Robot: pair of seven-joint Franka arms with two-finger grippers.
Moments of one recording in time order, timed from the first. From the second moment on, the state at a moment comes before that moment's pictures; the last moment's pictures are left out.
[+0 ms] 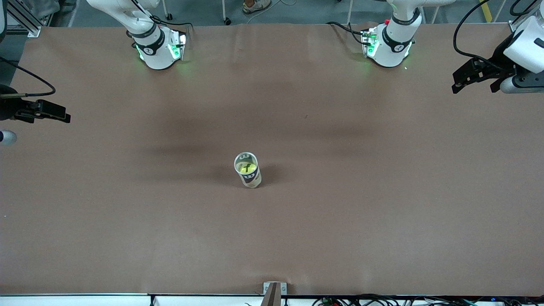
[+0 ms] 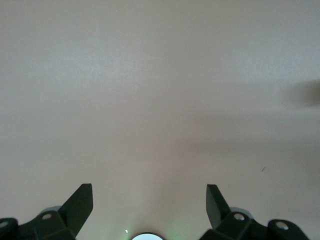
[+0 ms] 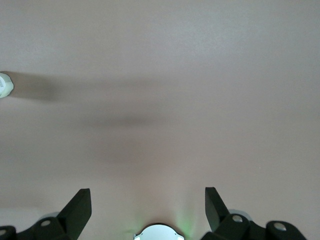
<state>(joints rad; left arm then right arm) -0.01 -0.16 -0.08 -1.71 -0.01 1.54 -0.09 0.00 0.16 -0.05 -1.38 0.02 1.35 -0.04</state>
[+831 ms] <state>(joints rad) -0.01 -0.16 -0.08 -1.71 -0.01 1.57 -0.07 0.04 0.09 -0.05 -1.39 -0.03 1.28 -0.04</state>
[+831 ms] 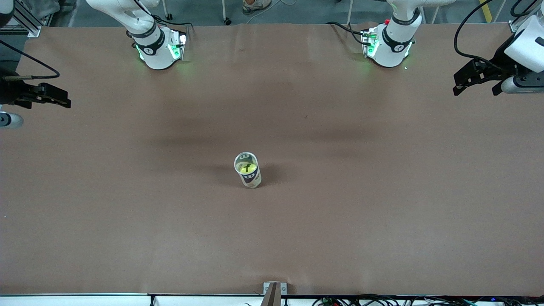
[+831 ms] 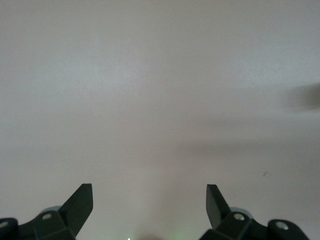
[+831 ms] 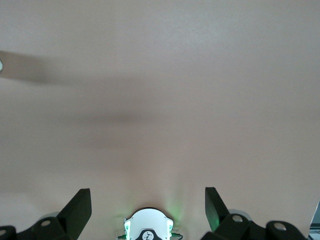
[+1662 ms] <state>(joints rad) -0.01 -0.10 -0.08 -1.65 -0.01 1.57 -0.07 0.01 -0.10 -0.05 -1.60 0.01 1.42 -0.04</state>
